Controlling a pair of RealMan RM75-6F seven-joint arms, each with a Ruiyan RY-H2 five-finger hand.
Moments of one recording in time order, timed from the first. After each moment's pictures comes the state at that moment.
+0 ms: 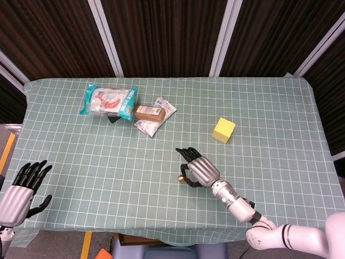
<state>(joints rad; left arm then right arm) -0.12 -1.13 0.04 -1.47 1.71 1.57 -0.08 0.68 -1.56 0.13 -1.54 -1.35 0.90 -0.18</state>
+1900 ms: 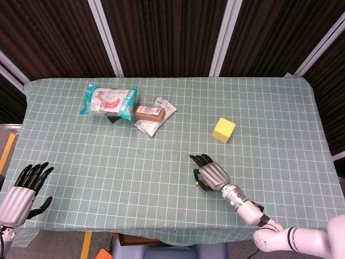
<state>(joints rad) -0.13 -1.13 0.05 -1.47 1.70 1.53 -0.06 0.66 -1.54 0.05 -1.49 -1.28 0.87 -0.24</state>
